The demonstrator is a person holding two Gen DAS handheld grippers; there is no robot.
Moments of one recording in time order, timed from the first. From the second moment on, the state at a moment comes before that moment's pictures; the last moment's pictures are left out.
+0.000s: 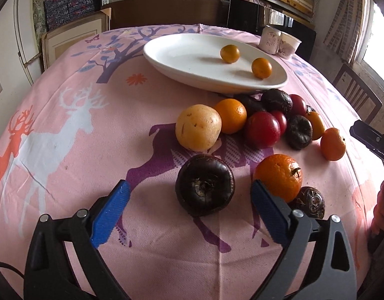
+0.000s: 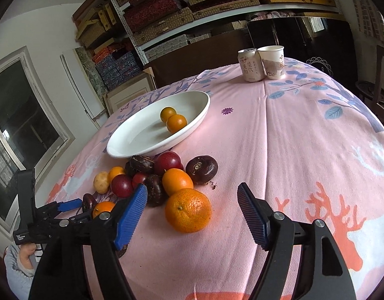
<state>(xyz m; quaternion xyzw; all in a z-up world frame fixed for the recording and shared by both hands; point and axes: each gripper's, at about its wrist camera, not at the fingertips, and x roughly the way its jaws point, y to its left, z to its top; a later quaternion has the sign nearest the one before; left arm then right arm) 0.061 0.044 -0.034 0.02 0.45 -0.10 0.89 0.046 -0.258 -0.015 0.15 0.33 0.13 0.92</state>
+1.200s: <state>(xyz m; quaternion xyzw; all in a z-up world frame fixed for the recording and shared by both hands) 0.052 0.052 -0.013 -0.03 0.40 -0.14 0.90 0.057 -0.238 -0.024 0.13 0.38 0.16 0.90</state>
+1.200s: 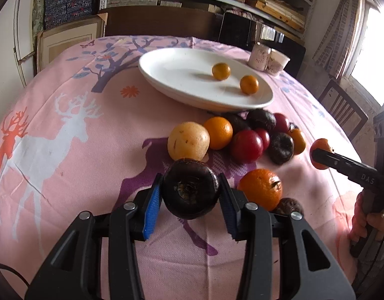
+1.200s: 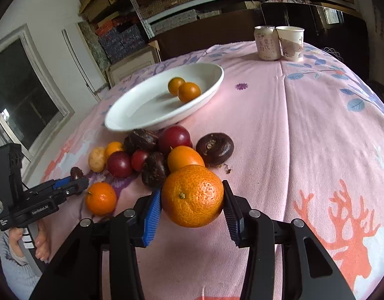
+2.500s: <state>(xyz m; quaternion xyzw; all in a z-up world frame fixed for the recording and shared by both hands) 0.091 0.061 -0.004 -0.03 0.37 -0.06 0.93 0.086 -0.238 -0.004 0.15 0.31 0.12 0.93</state>
